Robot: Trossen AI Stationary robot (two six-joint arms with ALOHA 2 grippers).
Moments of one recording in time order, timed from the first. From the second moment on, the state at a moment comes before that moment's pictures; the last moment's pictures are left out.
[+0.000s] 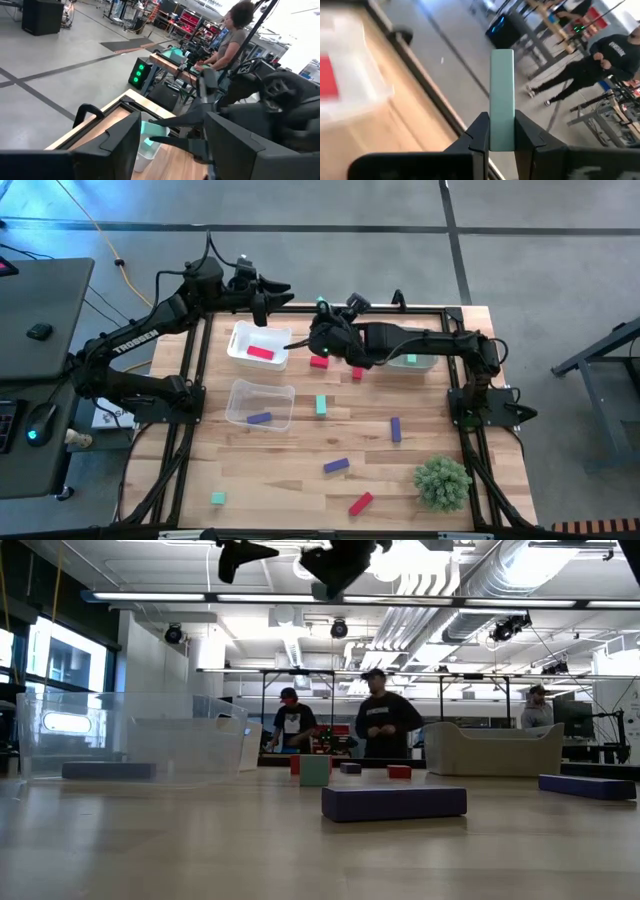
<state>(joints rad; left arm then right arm) 0.70 1.15 1.16 -0.11 0.32 -0.39 -0.05 1.89 1.90 -0.84 0.99 0.03</state>
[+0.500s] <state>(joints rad) 0.70 1.15 1.16 -0.12 0.32 -0.39 -0.13 1.89 1.90 -1.40 0.86 0.25</state>
